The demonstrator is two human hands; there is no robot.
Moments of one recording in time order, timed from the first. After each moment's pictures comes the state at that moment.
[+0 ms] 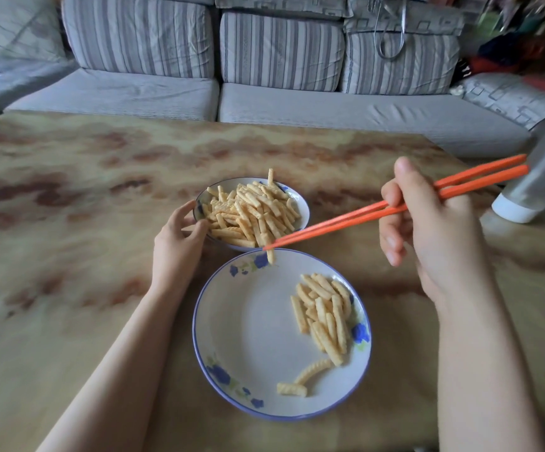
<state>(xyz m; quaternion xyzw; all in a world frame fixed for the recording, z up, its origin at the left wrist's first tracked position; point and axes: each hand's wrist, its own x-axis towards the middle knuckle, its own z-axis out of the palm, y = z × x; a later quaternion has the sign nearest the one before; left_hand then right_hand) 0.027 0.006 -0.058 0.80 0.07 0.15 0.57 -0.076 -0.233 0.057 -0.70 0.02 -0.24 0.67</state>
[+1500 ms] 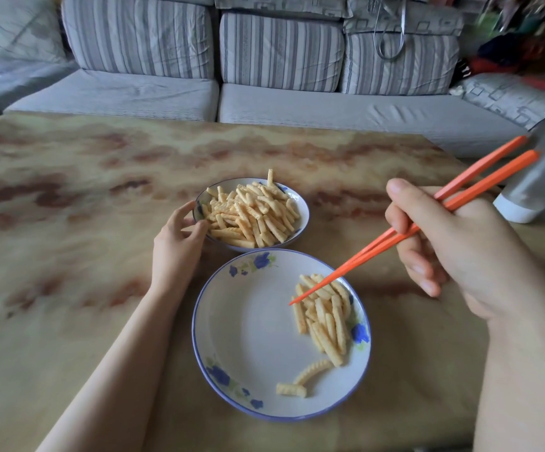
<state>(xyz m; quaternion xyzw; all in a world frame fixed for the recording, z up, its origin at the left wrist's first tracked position) 0.028 0.007 -0.059 0.80 0.08 0.14 0.58 -0.103 -0.243 0.077 -0.81 0.02 -0.13 0.57</state>
